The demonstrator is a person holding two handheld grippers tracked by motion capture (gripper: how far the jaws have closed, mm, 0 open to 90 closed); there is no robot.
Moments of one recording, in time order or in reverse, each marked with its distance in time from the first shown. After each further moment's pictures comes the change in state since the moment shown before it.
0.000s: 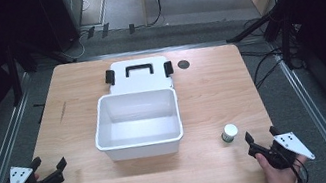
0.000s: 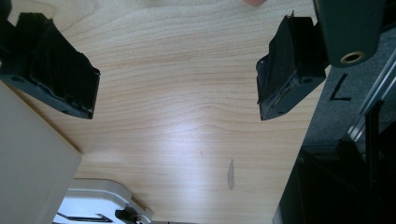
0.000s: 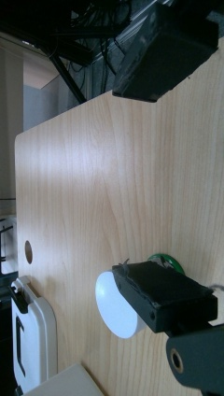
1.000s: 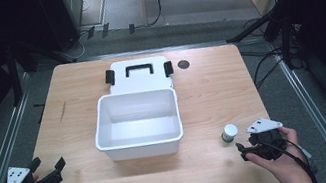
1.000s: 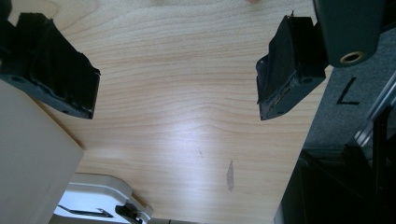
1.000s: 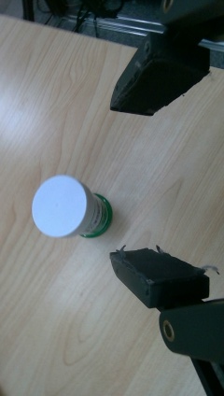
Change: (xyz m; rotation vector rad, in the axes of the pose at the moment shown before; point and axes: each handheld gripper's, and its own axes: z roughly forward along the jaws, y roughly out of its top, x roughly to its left) left arm 0.004 0.000 -0.001 -0.004 -0.017 -0.037; right arm 0.044 0.068 0.002 0.542 0.161 -0.453
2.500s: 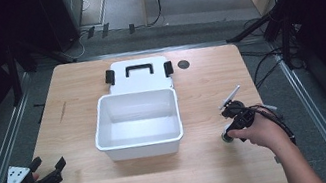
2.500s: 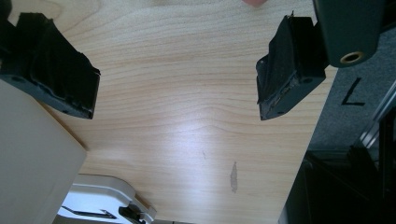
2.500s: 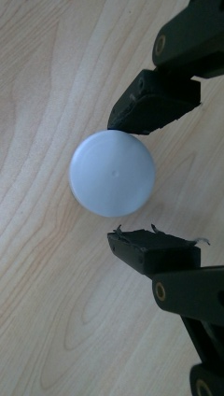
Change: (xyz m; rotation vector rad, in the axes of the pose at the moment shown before) left arm 0.000 0.000 0.001 0.006 -0.015 -0.003; right arm -0.014 0.084 0.058 0.502 0.206 0.016
